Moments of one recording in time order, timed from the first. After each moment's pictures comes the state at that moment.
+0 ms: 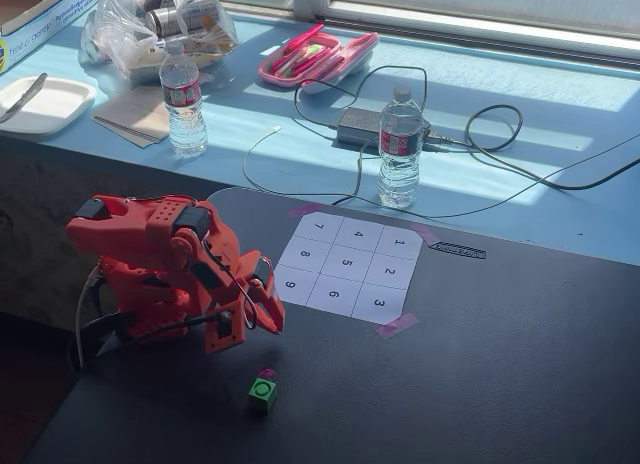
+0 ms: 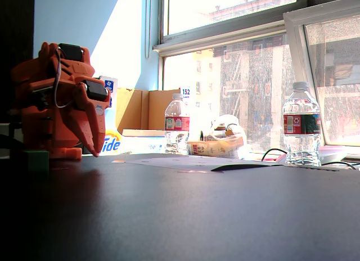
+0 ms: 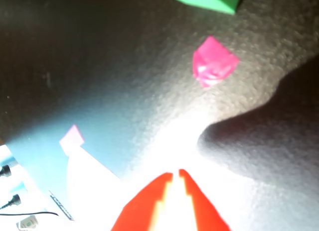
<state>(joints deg) 1.8 188.7 174.5 55.6 -4.7</state>
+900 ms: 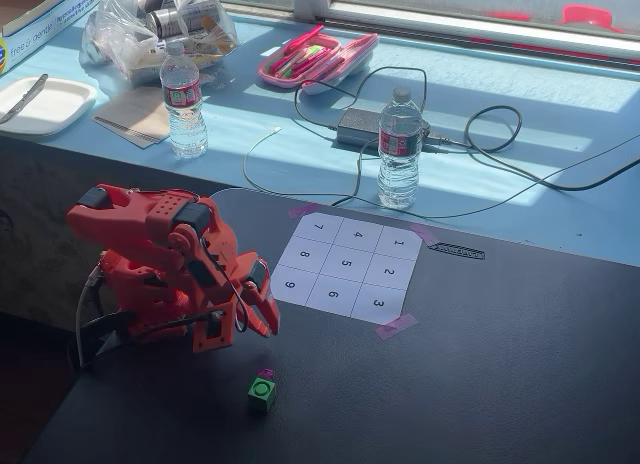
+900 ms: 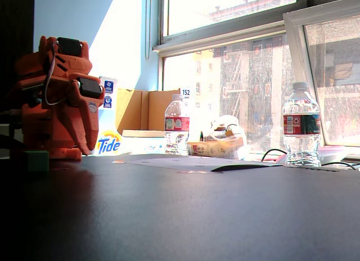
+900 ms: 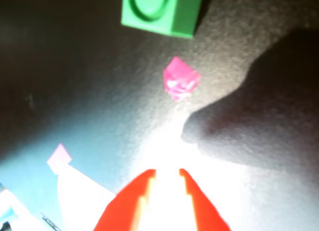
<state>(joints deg) 7.1 176.0 167.0 56.9 -4.7</state>
